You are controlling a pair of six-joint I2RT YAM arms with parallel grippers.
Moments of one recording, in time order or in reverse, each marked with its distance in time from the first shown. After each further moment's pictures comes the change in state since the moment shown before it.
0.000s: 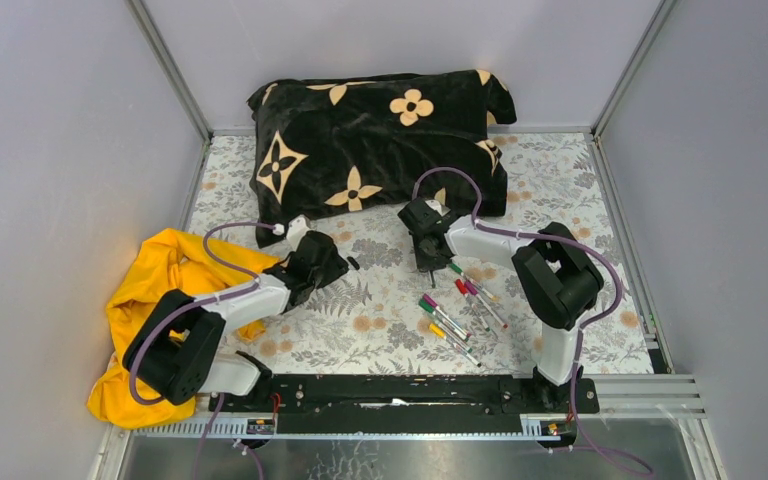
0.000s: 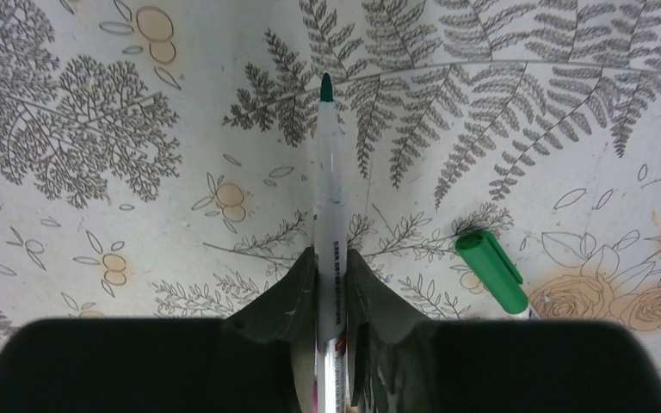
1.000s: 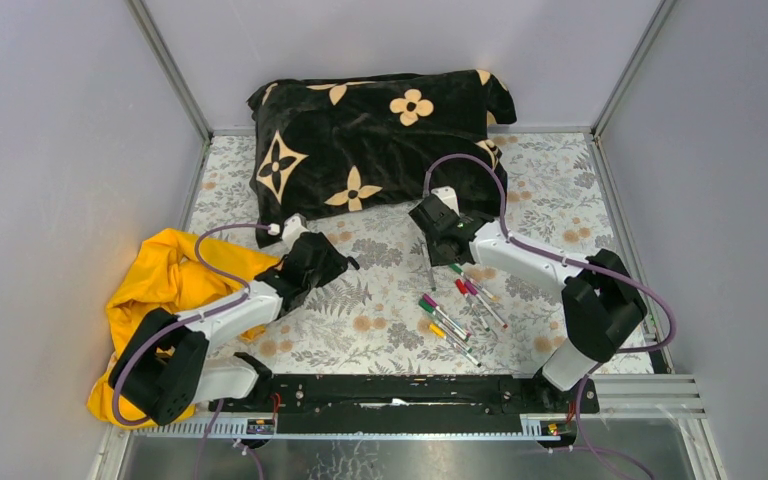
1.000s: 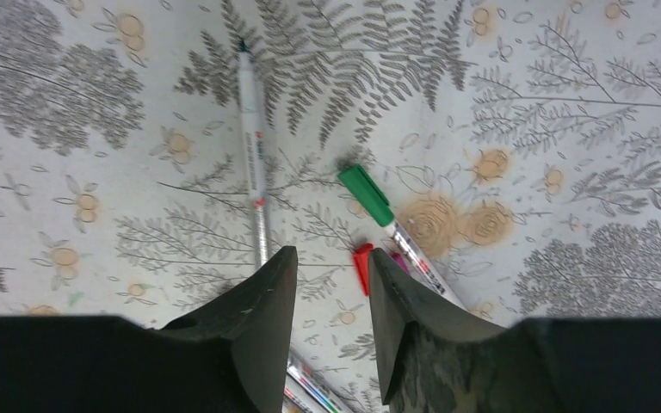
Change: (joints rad) left arm -0.013 -0.114 -0.021 -0.018 -0.001 -0.019; right arm 0.035 -0.243 -0.040 -0.099 0.186 -0.051
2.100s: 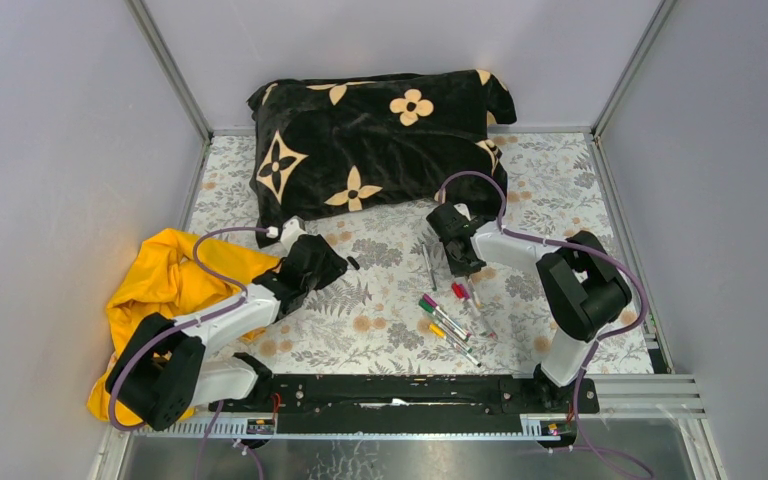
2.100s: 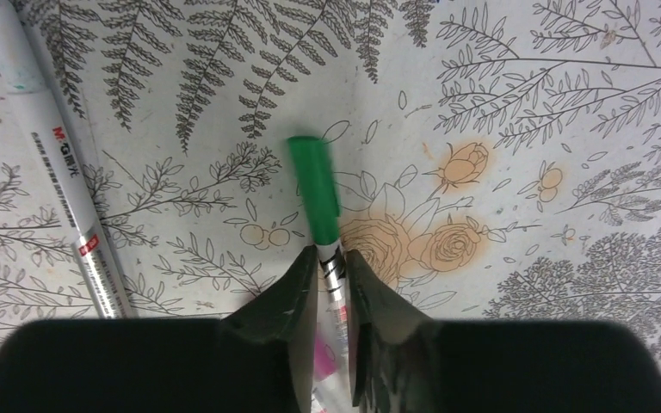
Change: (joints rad) left arm -0.003 -0.034 -0.020 -0.013 0.010 -0.015; right arm -0.139 0.114 -0.127 0.064 -0.045 -0.117
